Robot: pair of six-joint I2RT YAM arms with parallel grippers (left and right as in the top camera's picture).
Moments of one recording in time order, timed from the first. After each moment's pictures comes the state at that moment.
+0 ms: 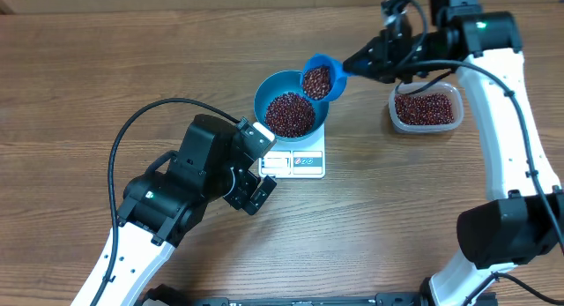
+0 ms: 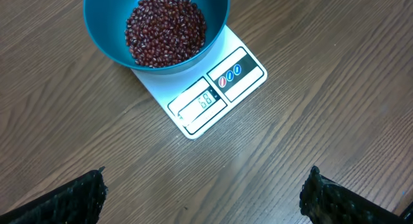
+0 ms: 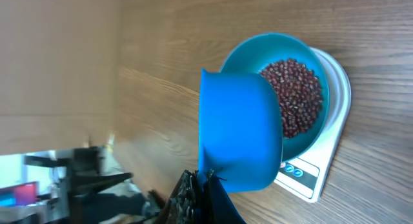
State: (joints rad) left arm -0.49 1.12 1.09 -0.90 0.12 0.18; right arm 0.12 1.87 1.94 -1.21 -0.79 0.19
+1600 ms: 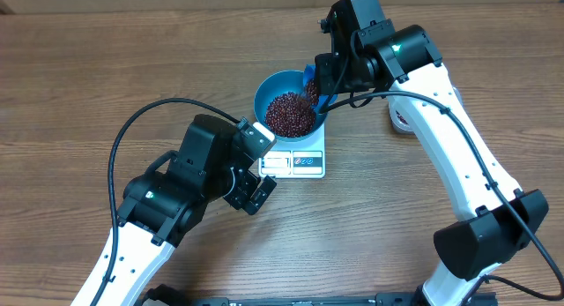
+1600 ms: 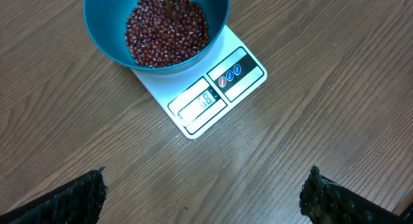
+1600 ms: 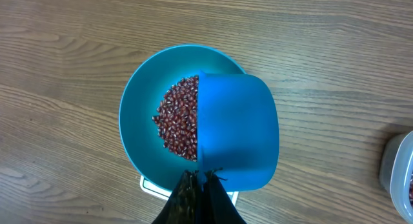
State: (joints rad) left arm -0.49 1.12 1.09 -0.90 0.12 0.18; right arm 0.42 1.87 1.94 -1.14 -0.11 0.25
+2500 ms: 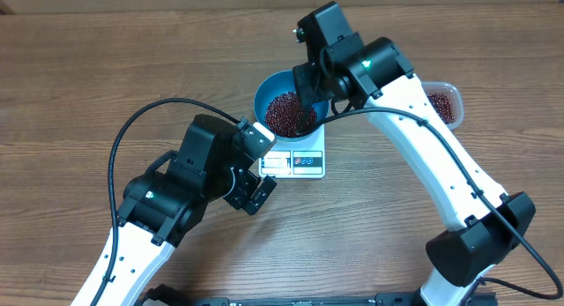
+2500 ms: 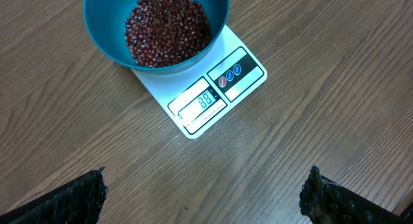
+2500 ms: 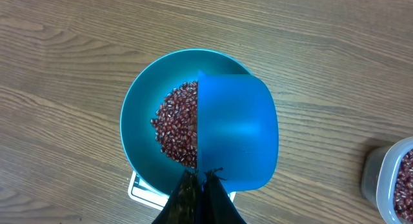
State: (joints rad) left arm -0.49 1.12 1.09 -0.90 0.12 0.18; right arm 0.55 1.87 1.94 -1.12 0.08 0.25
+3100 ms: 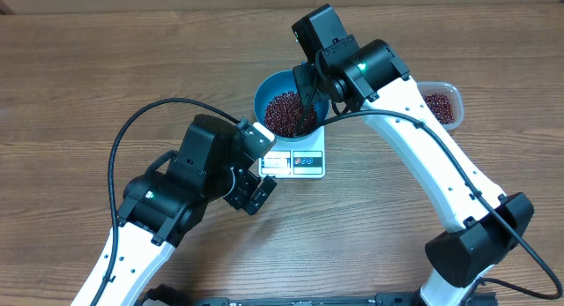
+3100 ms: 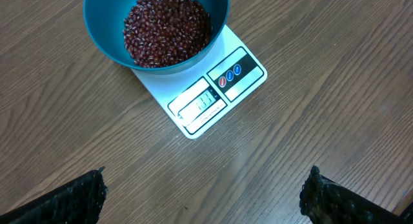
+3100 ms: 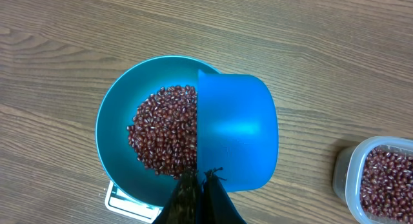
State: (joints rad) left arm -0.49 1.12 1.09 -0.90 0.12 0.18; right arm 0.56 1.87 1.94 -1.12 0.17 0.25
